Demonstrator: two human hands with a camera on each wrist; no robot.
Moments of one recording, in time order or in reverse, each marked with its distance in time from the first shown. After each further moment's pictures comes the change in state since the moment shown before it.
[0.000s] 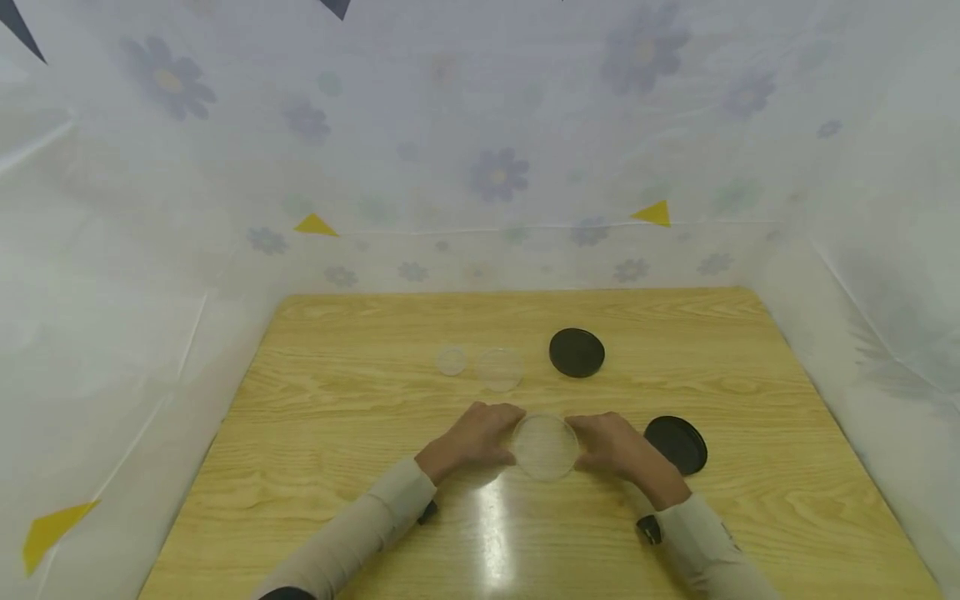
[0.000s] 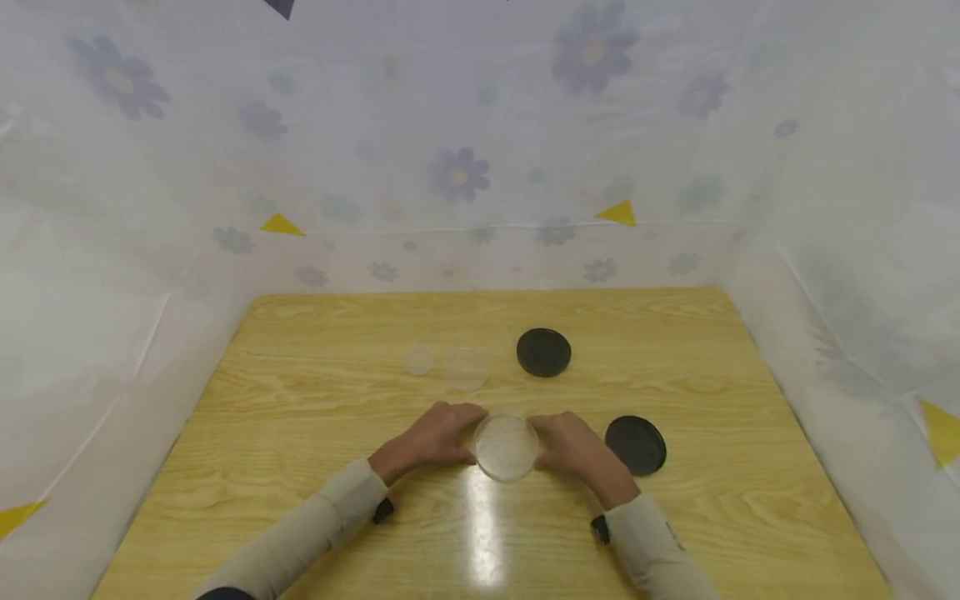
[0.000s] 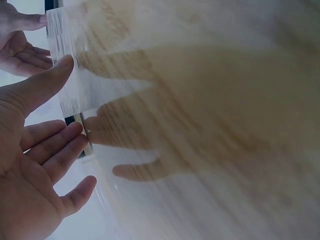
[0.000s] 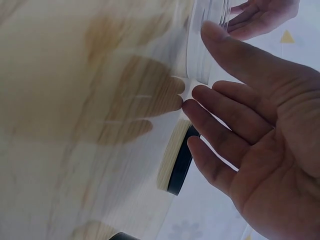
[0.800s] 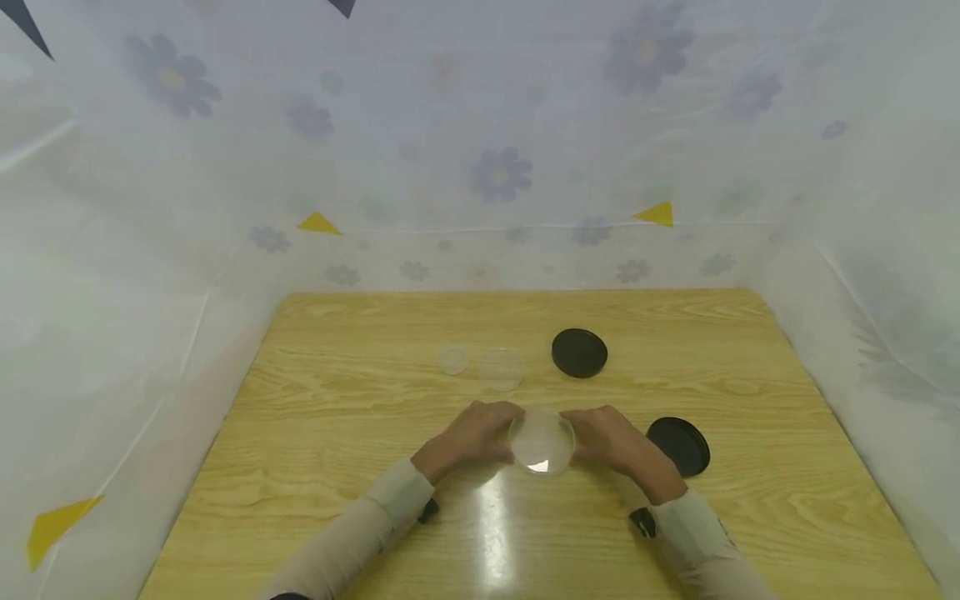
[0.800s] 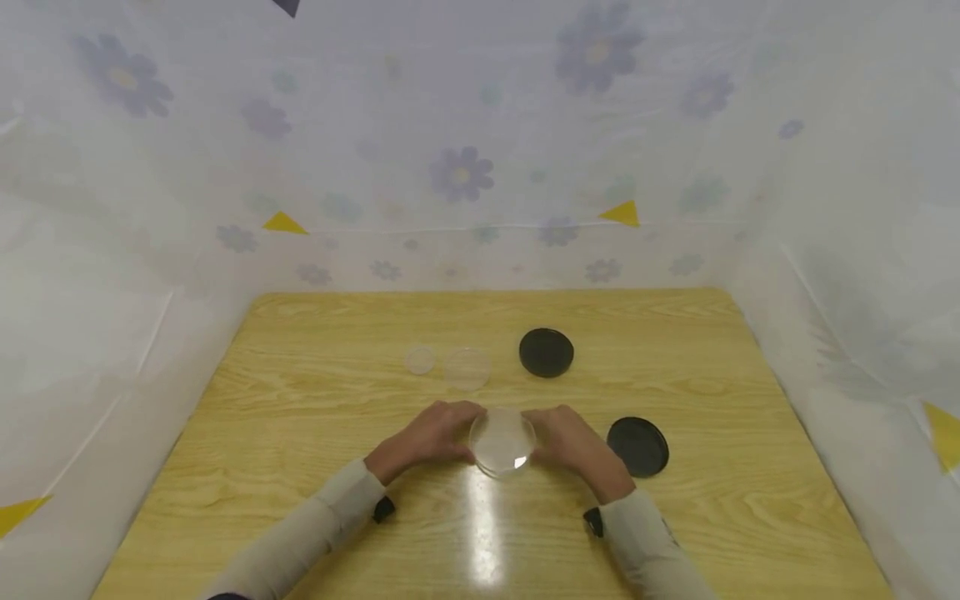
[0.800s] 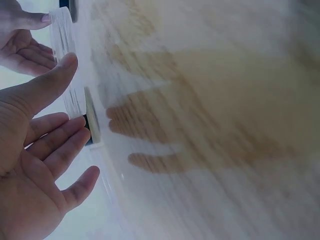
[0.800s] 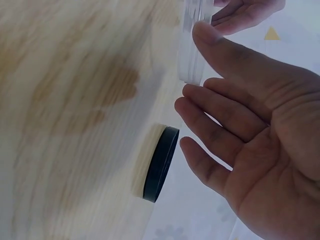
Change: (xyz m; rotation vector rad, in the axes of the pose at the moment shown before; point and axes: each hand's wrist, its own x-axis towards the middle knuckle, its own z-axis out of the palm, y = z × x) left_hand -0.005 -0.003 -0.003 -0.055 0.081 0.043; right_hand 0.008 -0.005 -0.005 0.032 0.039 -0.058
